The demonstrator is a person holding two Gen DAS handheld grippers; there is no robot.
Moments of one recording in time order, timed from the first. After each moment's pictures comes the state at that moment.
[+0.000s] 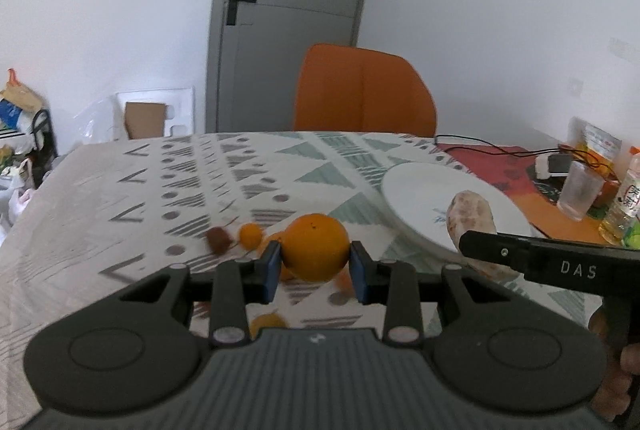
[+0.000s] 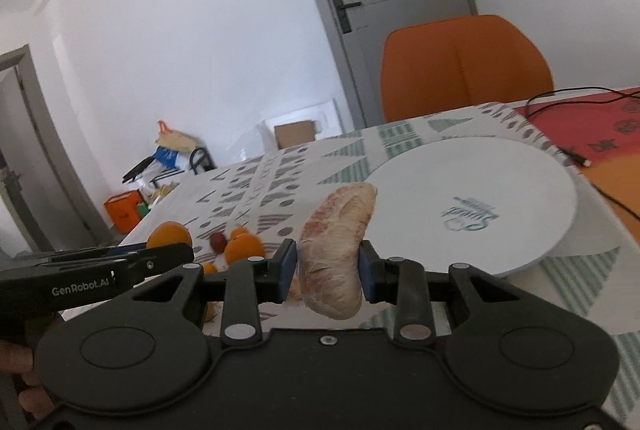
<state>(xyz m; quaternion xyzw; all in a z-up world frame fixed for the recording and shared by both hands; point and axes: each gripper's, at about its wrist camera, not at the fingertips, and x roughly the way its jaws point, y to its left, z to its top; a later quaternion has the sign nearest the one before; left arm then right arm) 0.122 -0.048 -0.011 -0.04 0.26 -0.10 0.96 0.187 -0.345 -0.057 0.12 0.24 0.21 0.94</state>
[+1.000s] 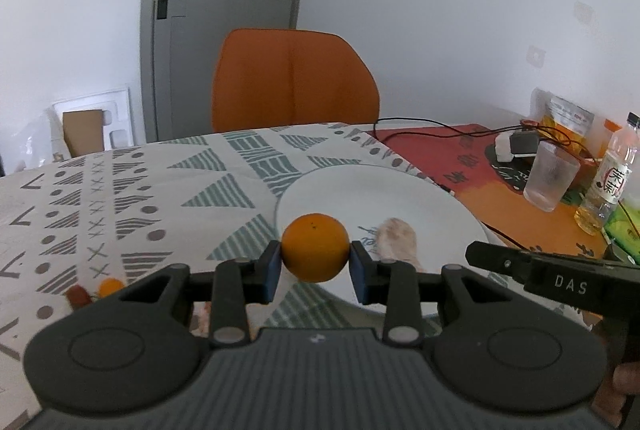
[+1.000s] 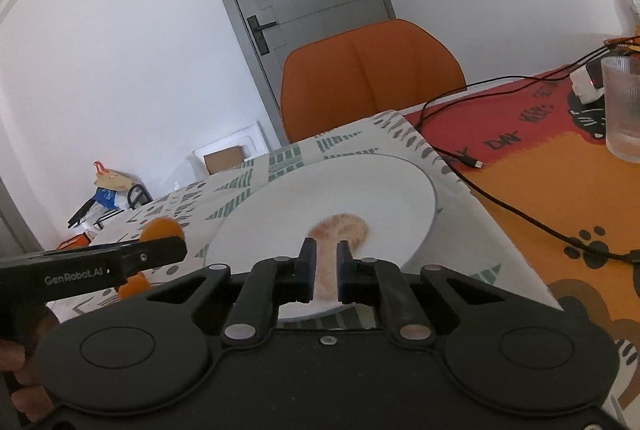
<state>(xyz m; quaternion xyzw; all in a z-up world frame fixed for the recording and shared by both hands) 0.189 -0.139 -0.016 -0.01 0.28 -0.18 0.94 0.212 -0.426 -0.076 0.16 0.24 0.11 0.95</state>
